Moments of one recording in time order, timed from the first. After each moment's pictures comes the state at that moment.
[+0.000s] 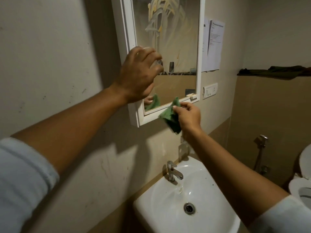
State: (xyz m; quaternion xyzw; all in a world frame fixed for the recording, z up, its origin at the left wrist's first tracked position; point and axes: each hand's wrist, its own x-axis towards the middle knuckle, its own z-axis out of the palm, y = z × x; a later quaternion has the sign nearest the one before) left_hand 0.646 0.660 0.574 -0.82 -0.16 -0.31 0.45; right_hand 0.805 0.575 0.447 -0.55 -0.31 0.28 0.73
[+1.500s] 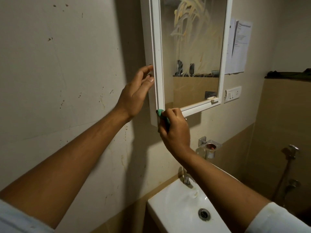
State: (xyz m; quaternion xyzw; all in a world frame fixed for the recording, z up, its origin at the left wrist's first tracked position) left_hand 0.584 0.636 0.530 -0.81 -0.23 -0.50 -0.21; right_hand 0.727 0.602 0.412 -0.54 -0.59 -0.13 0.58
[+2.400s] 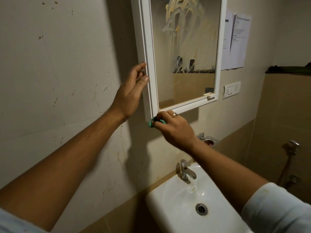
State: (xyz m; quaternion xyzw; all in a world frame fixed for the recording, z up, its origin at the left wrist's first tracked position) left_hand 0.593 0.626 0.524 -0.79 -0.25 -0.51 -0.21; right_hand 0.778 0.616 0.397 -0.40 -0.76 -0.39 0.33
